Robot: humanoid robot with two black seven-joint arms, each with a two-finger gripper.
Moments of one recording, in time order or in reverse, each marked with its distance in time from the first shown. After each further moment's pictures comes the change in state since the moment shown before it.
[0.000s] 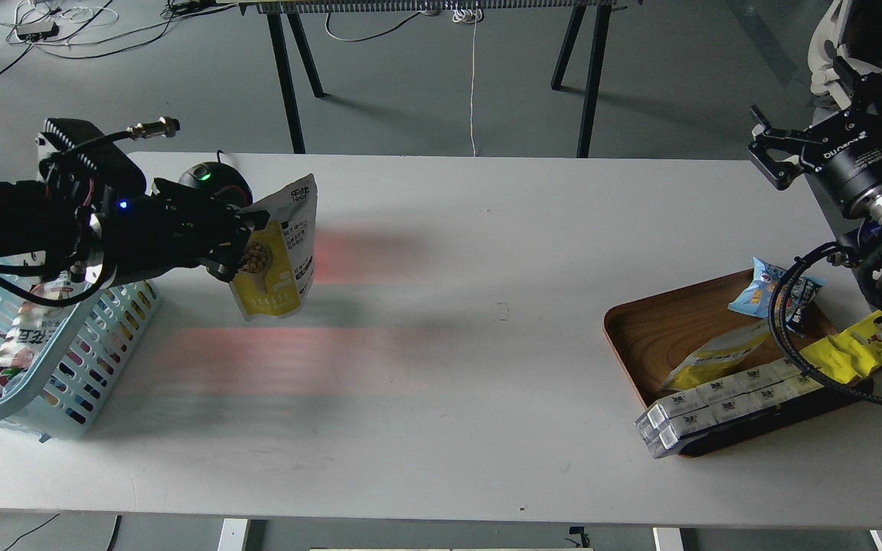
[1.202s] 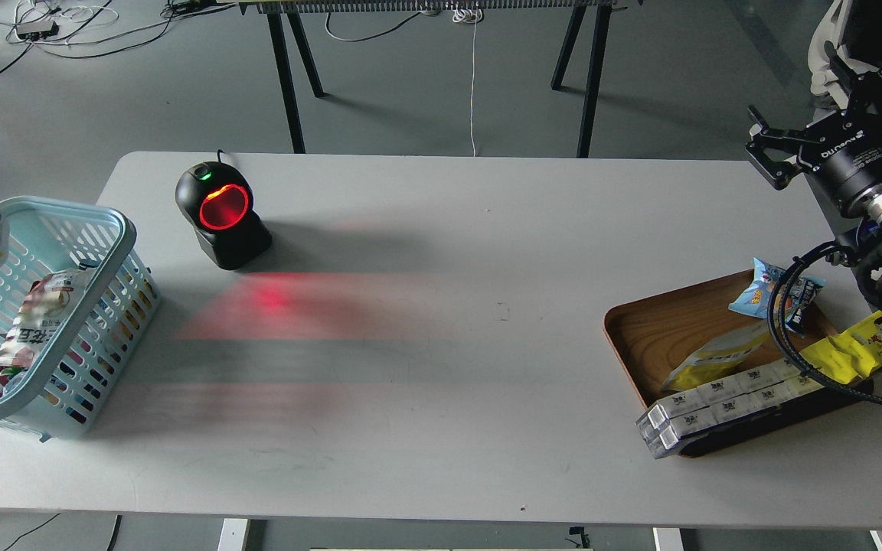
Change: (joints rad) left arm 0.010 0.553 0.383 0.335 -0.435 0.514 -0.217; right arm 0.004 0.000 -0.010 0.002 -0.002 0.000 -0.001
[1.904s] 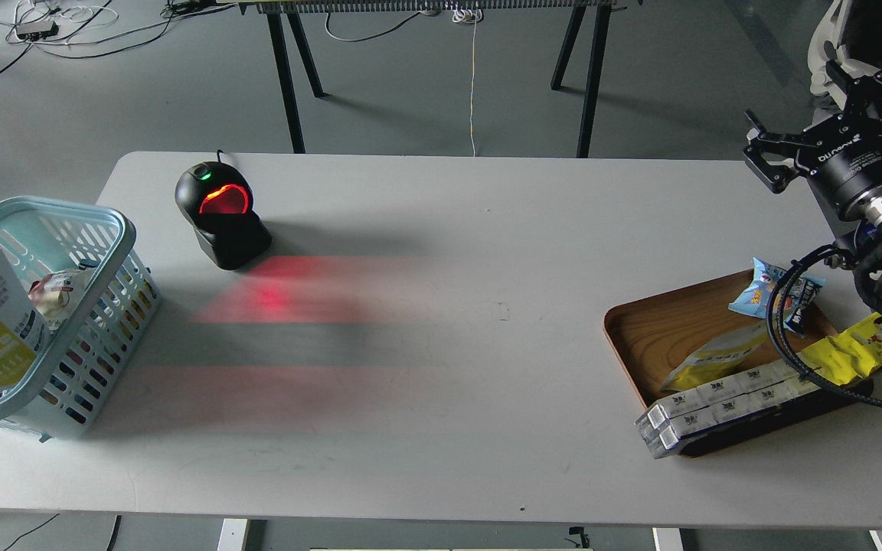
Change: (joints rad) left arm 0.008 -0.076 0.342 0.009 -0.019 0.237 -0.001; right arm -0.004 0.002 -0.005 0.000 -0.002 0.000 0.000
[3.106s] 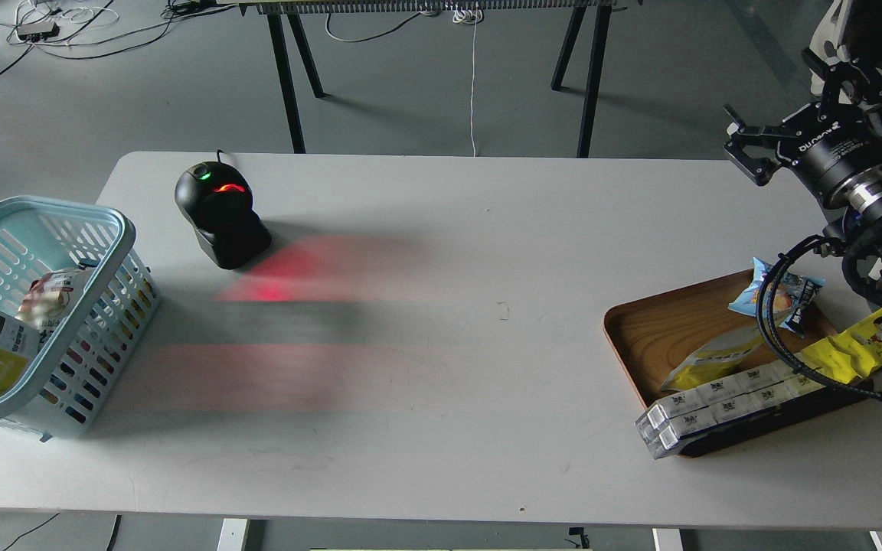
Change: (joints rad) left arm -0.222 -0.516 -0.639 0.141 -1.065 -0.438 0.057; right arm 0.037 0.020 -0.005 0.029 -0.083 -0.046 -0.009
